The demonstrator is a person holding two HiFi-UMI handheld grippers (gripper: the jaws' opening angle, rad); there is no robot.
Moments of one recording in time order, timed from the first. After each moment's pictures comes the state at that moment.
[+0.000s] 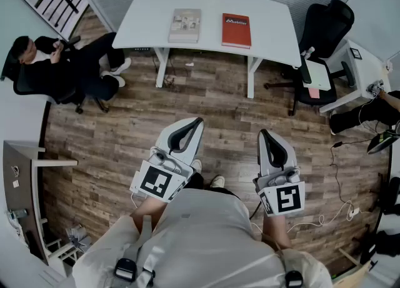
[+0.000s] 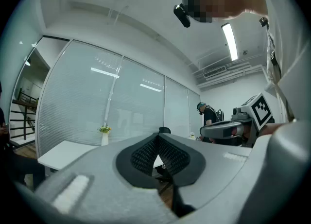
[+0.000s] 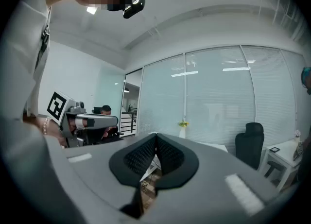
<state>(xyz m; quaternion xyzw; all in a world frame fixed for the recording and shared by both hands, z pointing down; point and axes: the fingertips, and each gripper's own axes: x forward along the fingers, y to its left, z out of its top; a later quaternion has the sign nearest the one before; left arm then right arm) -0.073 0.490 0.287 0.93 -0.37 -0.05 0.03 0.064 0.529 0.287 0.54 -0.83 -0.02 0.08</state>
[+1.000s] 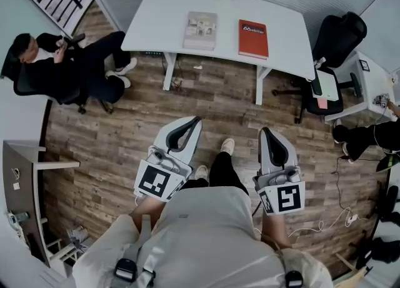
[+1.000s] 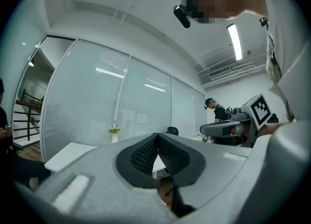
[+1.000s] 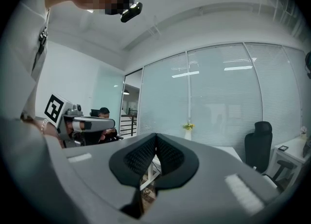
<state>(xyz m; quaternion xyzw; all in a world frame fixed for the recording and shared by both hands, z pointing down) -0.155 0.414 0.298 0.92 -0.39 -0.05 0.03 -0.009 0.448 0.293 0.54 -0.84 -0.02 0.06</state>
